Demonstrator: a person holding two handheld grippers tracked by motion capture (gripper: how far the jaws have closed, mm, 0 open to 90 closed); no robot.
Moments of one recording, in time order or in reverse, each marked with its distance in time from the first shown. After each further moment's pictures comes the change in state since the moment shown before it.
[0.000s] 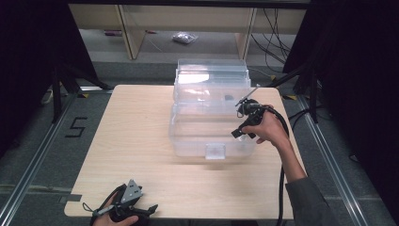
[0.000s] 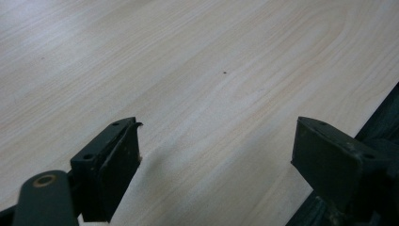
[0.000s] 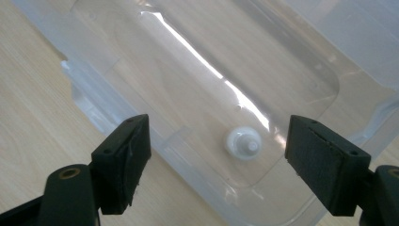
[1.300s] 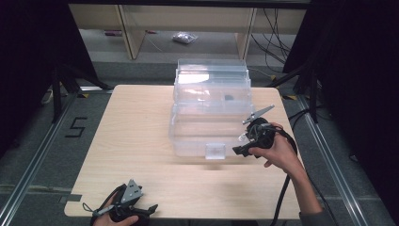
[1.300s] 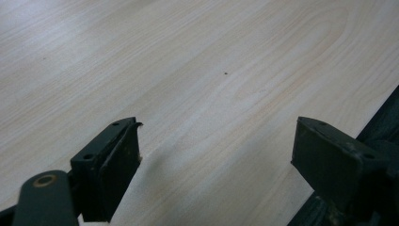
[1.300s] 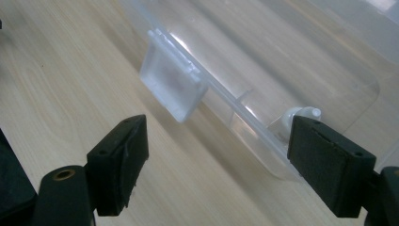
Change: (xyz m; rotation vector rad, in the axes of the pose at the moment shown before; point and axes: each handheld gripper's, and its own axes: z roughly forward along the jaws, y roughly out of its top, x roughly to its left) left arm 0.001 0.001 -0.001 0.007 0.009 0.017; right arm 0.038 -0.058 -0.017 -0.169 0.065 -0.047
